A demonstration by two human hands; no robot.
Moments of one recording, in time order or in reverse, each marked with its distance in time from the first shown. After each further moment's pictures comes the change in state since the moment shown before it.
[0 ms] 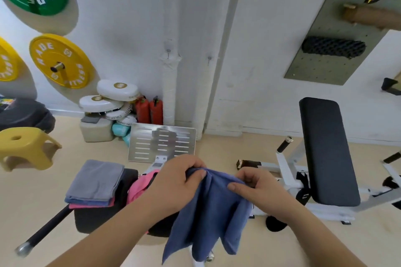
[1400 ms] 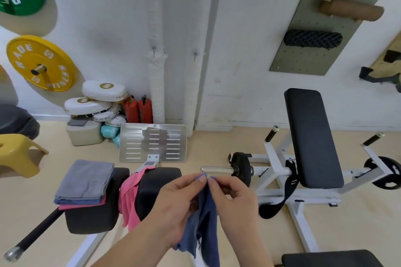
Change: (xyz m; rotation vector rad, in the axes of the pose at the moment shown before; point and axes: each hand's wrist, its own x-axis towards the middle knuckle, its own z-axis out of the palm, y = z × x) left_hand -0.048 0.014 0.060 -1.216 -0.015 -0.696; right_hand -0.055 -0.025 0.097 0.451 0.645 0.089
